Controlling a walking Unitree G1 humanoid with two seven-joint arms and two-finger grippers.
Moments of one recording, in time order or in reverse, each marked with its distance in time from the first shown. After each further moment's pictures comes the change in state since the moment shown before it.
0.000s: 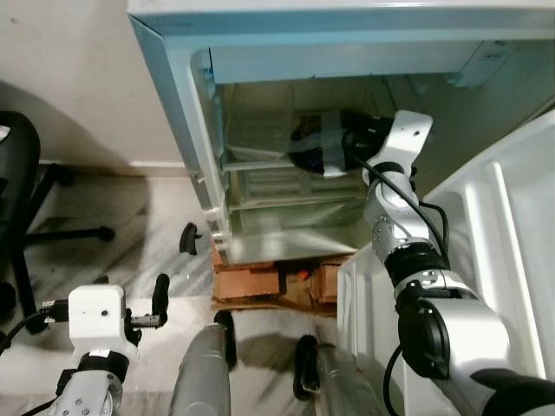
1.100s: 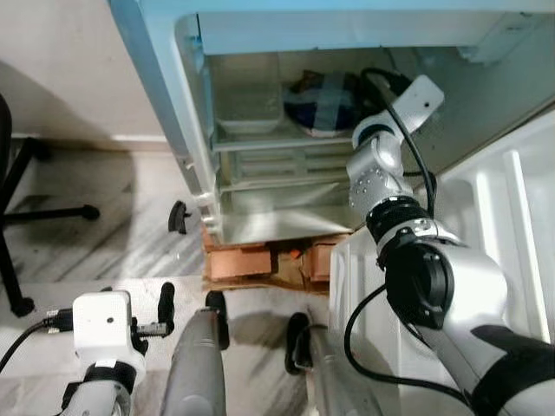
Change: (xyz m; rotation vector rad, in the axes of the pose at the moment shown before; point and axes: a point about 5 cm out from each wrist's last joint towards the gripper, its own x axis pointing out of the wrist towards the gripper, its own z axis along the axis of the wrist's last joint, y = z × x) left arm -0.013 -0.013 0.005 -0.038 0.050 0.033; right arm 0.020 0.036 0.042 0.365 0.025 -0.089
